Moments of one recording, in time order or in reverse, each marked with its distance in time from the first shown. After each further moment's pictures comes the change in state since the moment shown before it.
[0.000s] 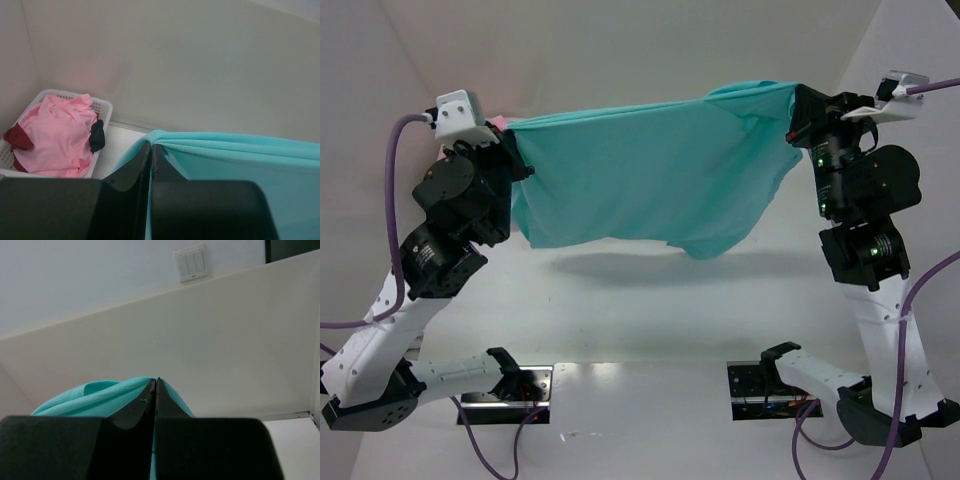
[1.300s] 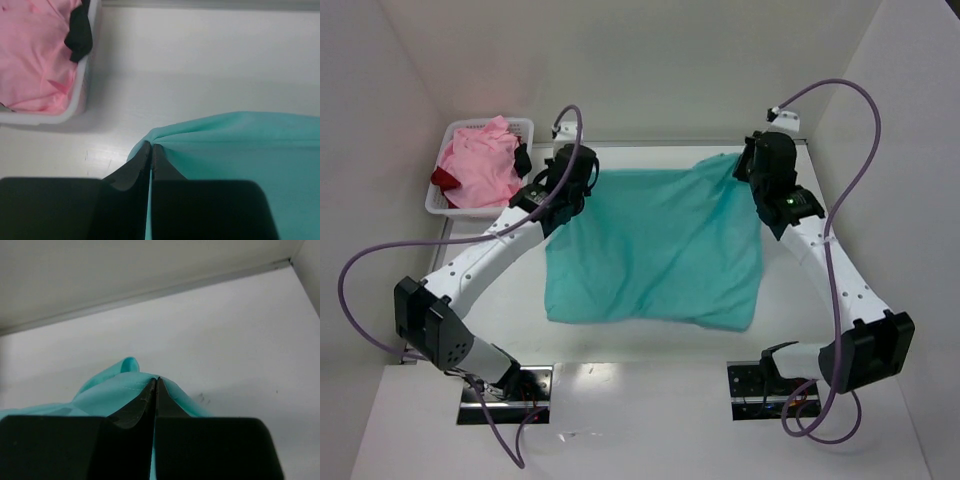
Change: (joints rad) left arm 0.187 0.413 -0.208 -0.168 0.249 -0.195; right arm -0.054 0.259 -0.343 -0.127 0.053 0.115
